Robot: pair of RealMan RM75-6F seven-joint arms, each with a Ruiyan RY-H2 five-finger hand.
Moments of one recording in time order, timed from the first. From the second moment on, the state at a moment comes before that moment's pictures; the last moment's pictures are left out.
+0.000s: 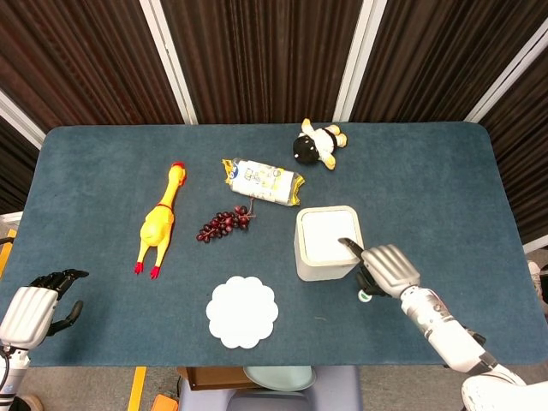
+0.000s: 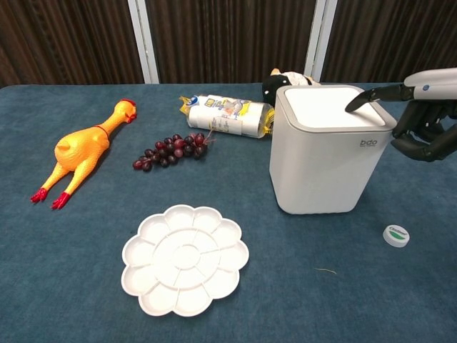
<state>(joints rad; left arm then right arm) -0.16 -1.16 0.02 -1.46 1.62 1.47 -0.06 0.65 -1.00 0.08 -2.06 -0.97 0.89 -0.35</state>
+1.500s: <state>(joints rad) -0.16 -1.16 0.03 -1.46 1.62 1.46 -0.07 0.40 -1.08 -0.03 -1.86 -1.20 1.04 -0.25</state>
